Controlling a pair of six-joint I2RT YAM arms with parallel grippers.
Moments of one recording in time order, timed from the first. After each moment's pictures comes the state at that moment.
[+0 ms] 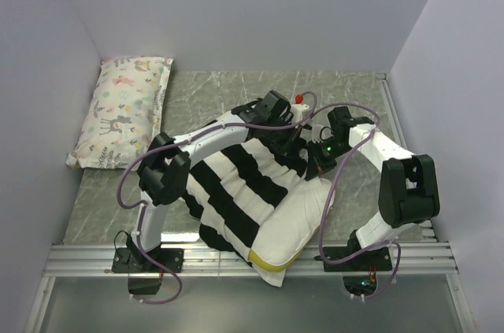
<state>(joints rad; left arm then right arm) -0.83 2.05 1.74 -0.49 0.54 -0.17 0.16 1.59 1.04 -0.88 -0.61 -0.21</state>
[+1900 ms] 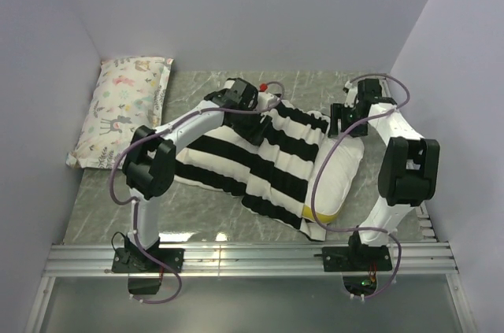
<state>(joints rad) -0.60 2.02 1.68 -0.66 0.29 0.06 -0.07 1.77 1.31 -0.65 -0.22 -0.03</state>
